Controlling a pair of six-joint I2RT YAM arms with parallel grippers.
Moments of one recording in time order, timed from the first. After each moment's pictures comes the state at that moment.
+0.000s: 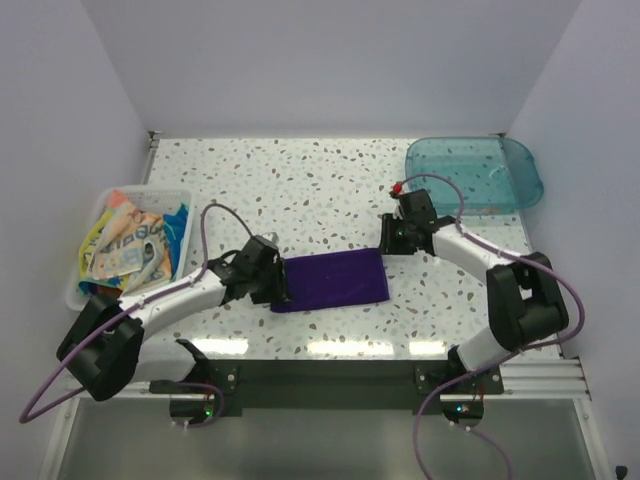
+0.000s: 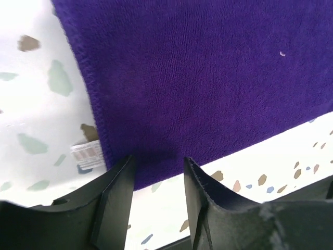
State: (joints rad) left arm -0.66 1.27 0.59 -0.34 0.05 -0.75; right arm 0.34 1.59 0.91 -0.31 -0.10 0.34
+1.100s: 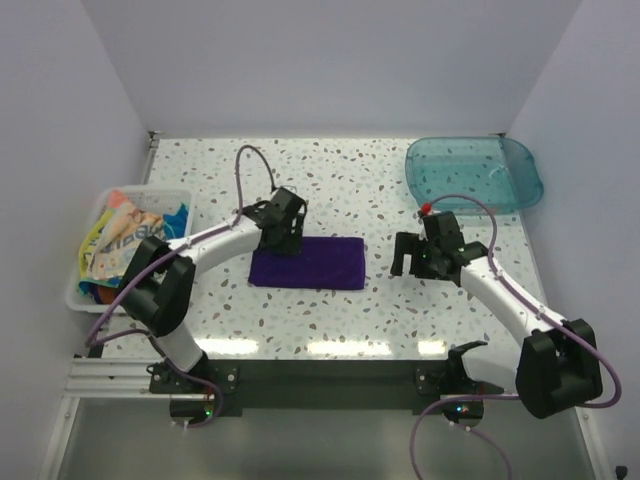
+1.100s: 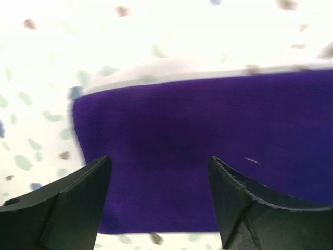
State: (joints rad) left arm -0.56 1.70 1.10 -0.51 -0.31 -0.44; right arm 0.32 1.18 0.72 -0.55 -0.02 0.38
